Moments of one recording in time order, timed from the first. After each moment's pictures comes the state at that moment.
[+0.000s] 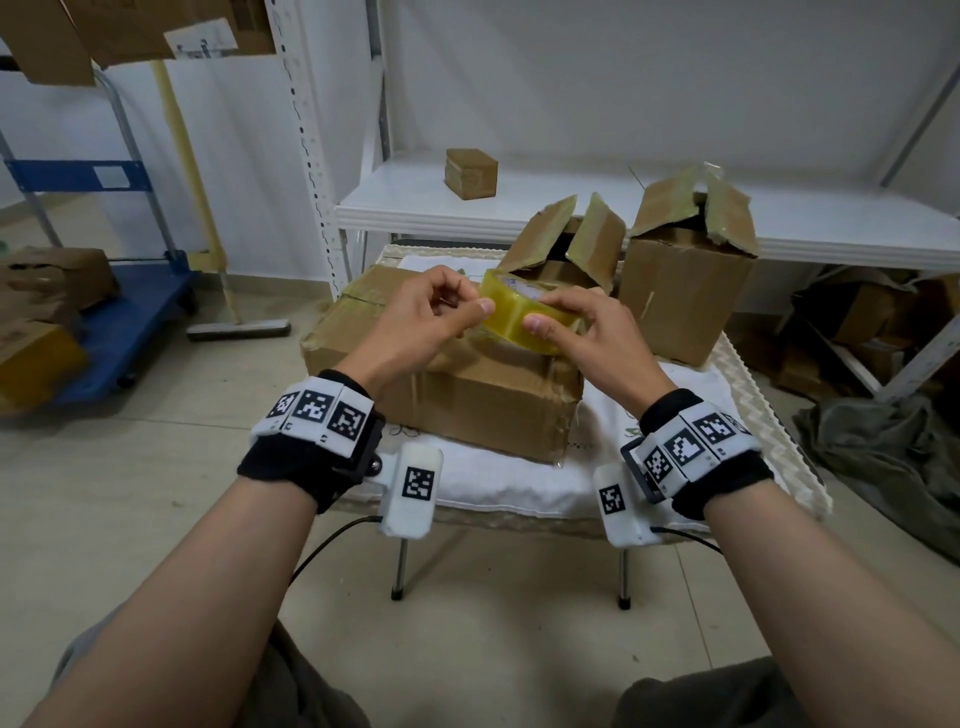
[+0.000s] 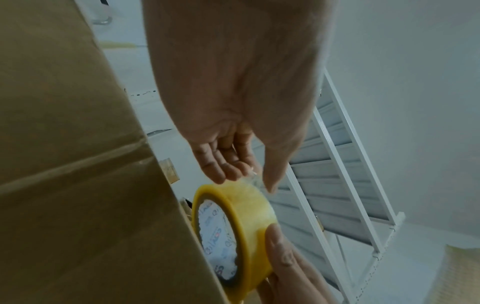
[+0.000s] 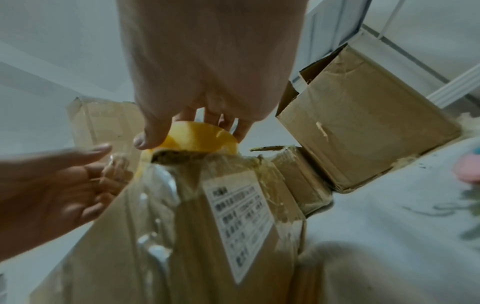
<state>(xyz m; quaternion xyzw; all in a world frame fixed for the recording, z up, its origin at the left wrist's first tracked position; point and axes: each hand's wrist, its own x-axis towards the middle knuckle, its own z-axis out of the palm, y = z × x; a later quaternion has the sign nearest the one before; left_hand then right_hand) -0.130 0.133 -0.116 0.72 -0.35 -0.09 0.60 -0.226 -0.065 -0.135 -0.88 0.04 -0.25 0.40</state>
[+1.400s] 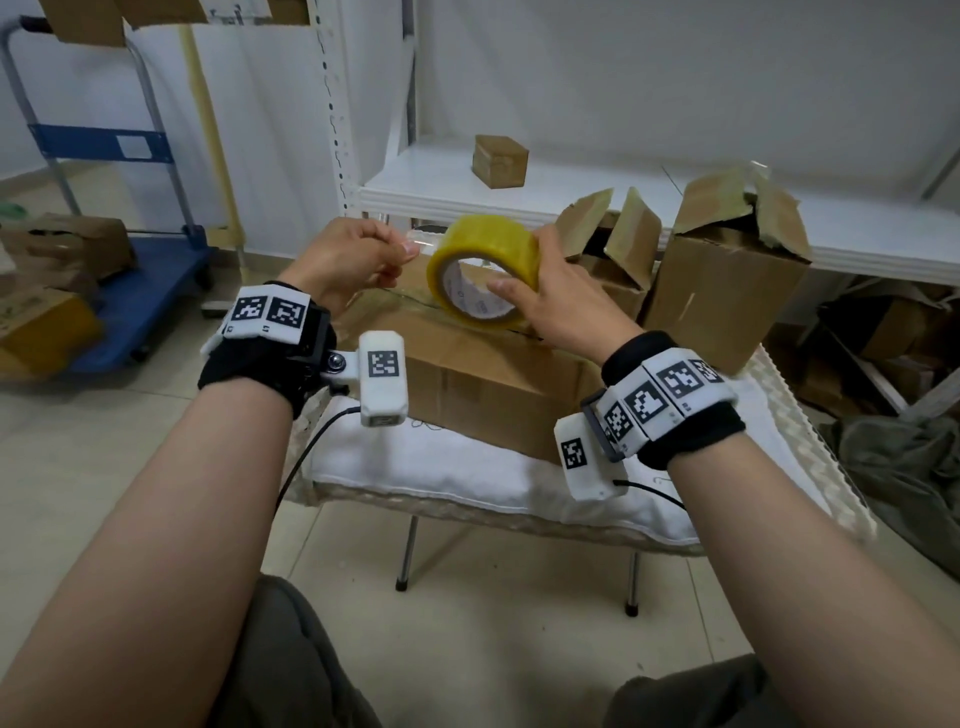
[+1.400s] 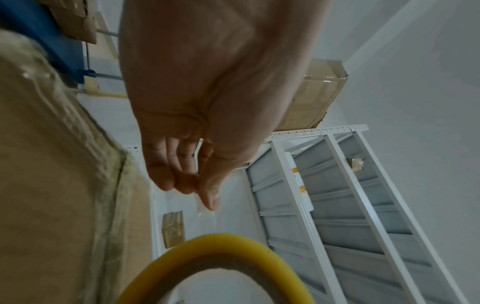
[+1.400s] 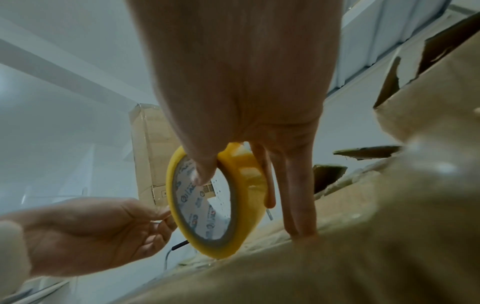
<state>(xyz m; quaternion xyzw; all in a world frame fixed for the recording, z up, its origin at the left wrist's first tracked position) -0.040 0.179 -0.102 0.76 -0.18 -0.11 0.62 -0.175 -0.011 -0.100 -0.95 0.07 -0.12 0.28</state>
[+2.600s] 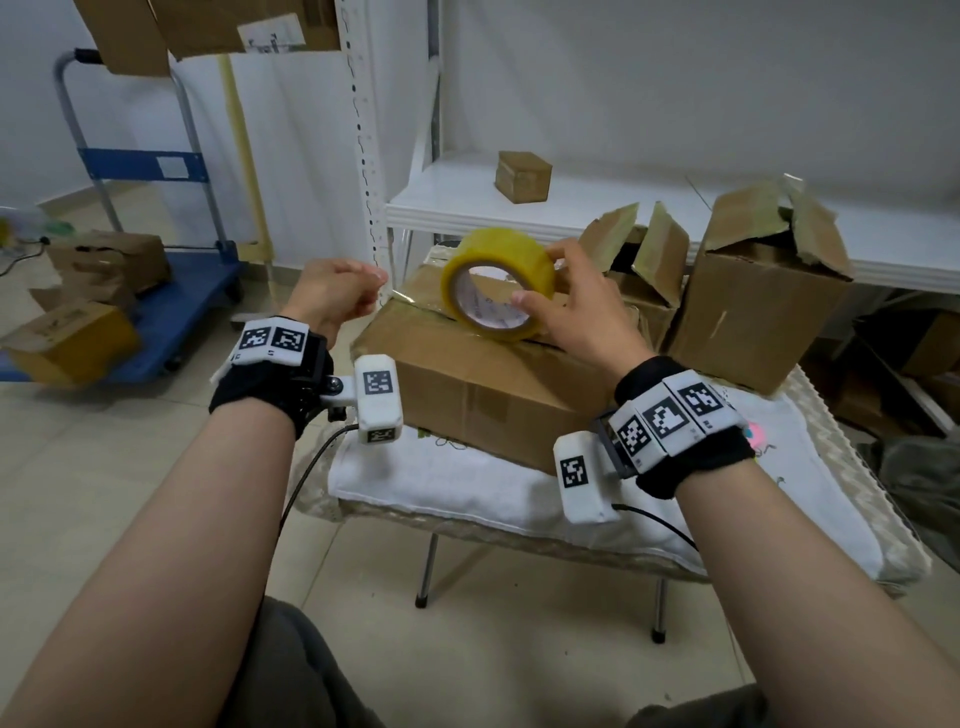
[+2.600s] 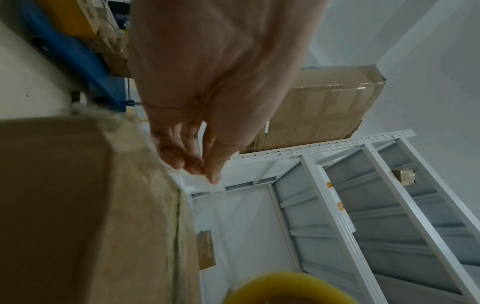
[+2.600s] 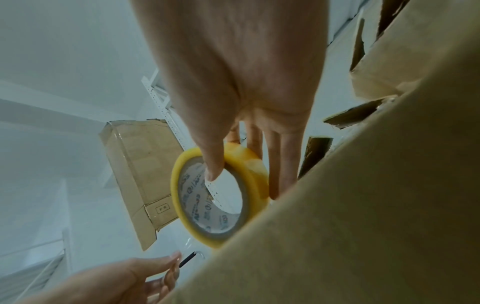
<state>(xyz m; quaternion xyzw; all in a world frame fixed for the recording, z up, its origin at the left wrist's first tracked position) -0.002 0.211 -0.130 0.76 -0.06 -0.06 0.65 -0.157 -0.011 -0.111 -0.89 0.09 -0.19 0.39</state>
